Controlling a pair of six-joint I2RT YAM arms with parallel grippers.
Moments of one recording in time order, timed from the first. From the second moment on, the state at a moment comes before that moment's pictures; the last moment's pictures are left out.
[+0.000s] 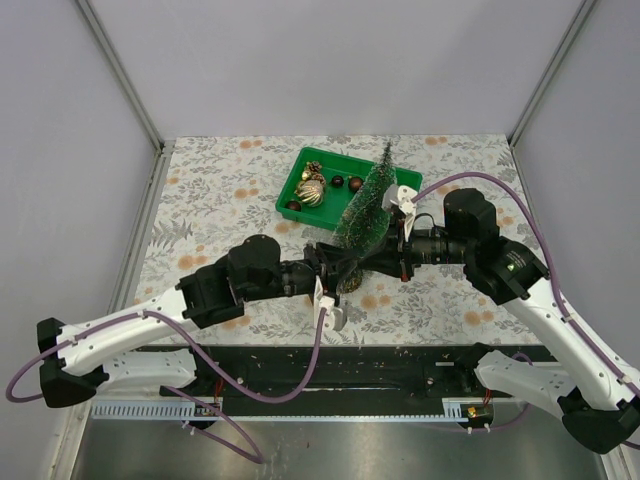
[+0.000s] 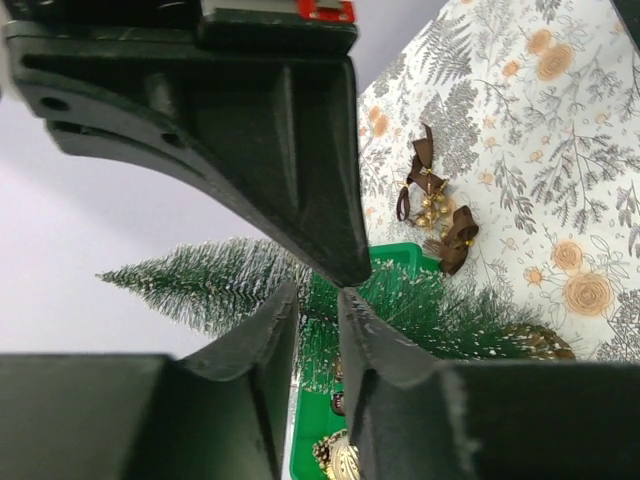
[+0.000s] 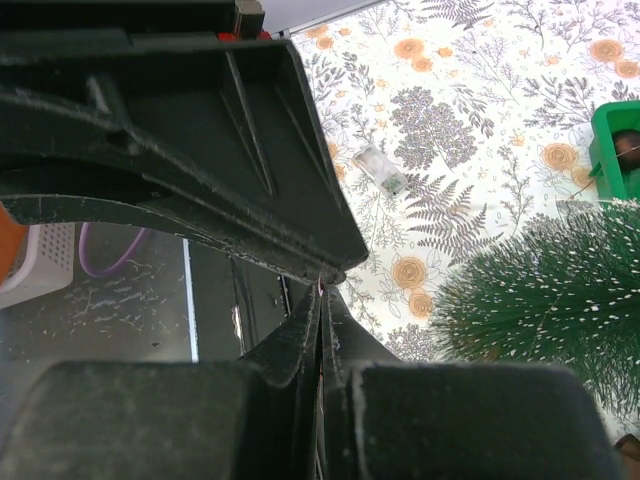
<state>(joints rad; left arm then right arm) -1.15 1.01 1.02 -0.17 0.20 1.05 0.66 0.96 1.17 -0.55 -0.73 -0.02</state>
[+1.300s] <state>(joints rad) -1.15 0.96 1.02 -0.14 0.13 1.03 0.68 0.88 1.19 -0.57 -0.66 -0.06</state>
